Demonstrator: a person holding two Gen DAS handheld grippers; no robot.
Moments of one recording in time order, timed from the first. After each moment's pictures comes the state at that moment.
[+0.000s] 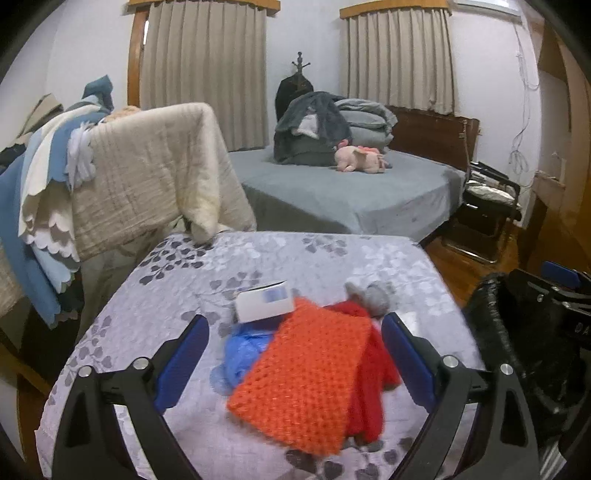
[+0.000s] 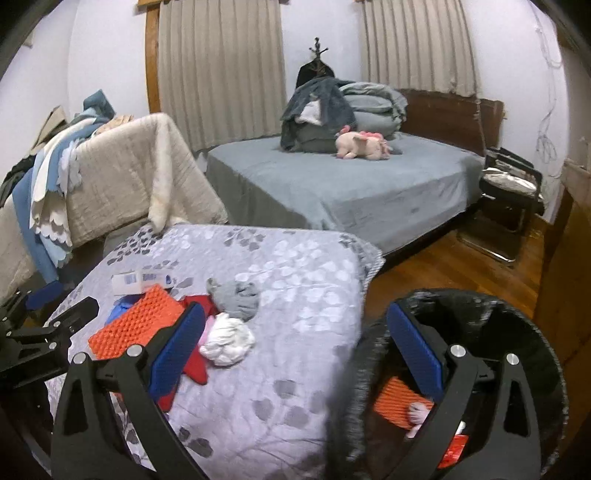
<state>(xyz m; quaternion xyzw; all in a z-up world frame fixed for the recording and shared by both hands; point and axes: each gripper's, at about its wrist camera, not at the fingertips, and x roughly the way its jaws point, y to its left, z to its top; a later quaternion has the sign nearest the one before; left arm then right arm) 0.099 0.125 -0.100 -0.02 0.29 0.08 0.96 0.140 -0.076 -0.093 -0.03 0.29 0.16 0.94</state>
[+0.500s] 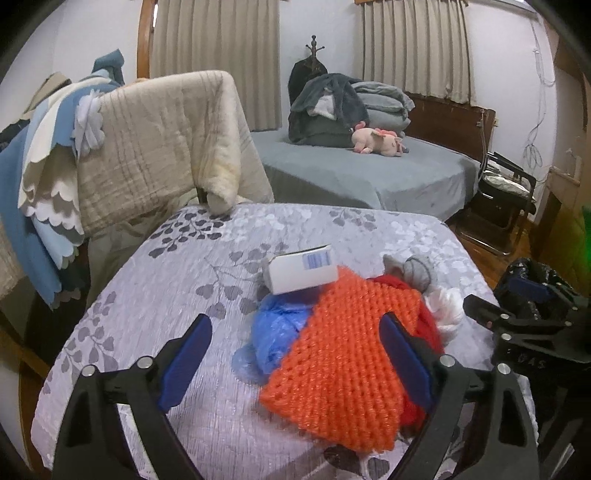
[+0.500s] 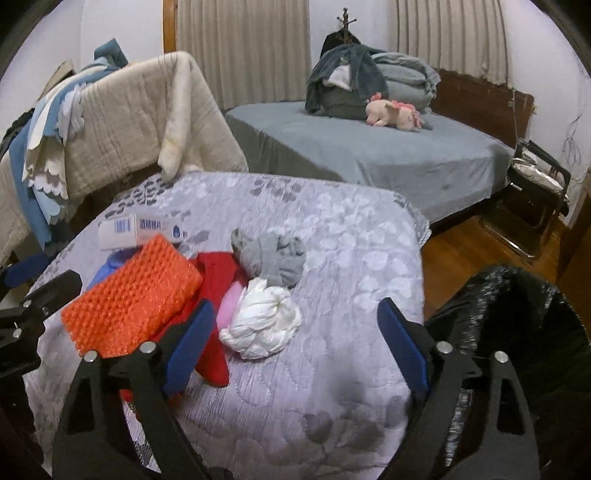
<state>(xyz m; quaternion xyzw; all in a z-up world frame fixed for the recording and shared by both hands) 0.107 0.156 -0.134 -0.03 0.32 0.09 0.94 0.168 -0.014 -0.158 -0.07 0.34 0.18 0.92</state>
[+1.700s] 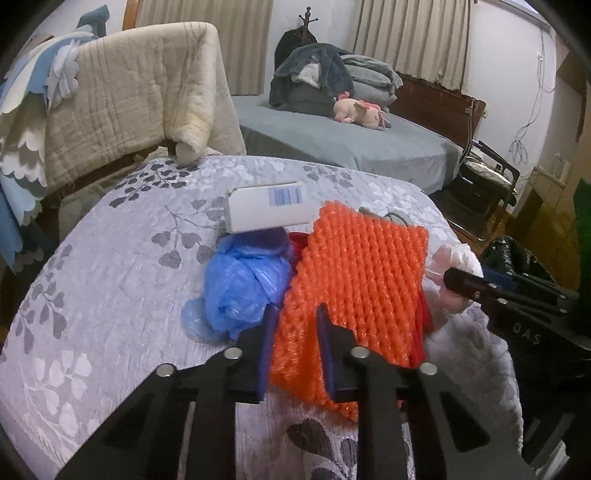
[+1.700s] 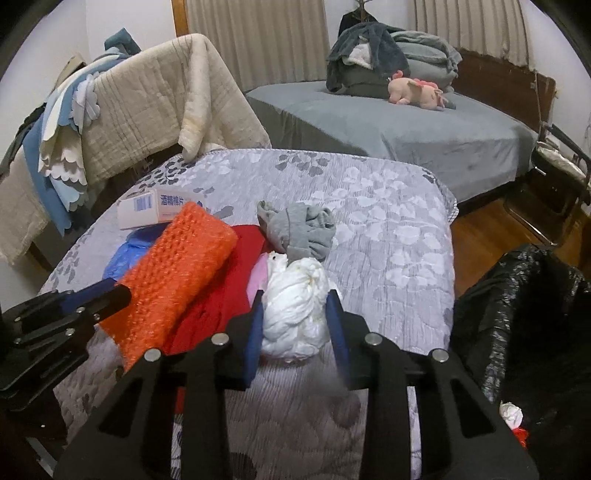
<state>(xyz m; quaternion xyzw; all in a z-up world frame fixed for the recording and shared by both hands) 0.112 0.148 -0.168 -0.08 0.37 0.04 0.92 0.164 -0.014 -0.164 -0.05 0.38 0.23 0.90</state>
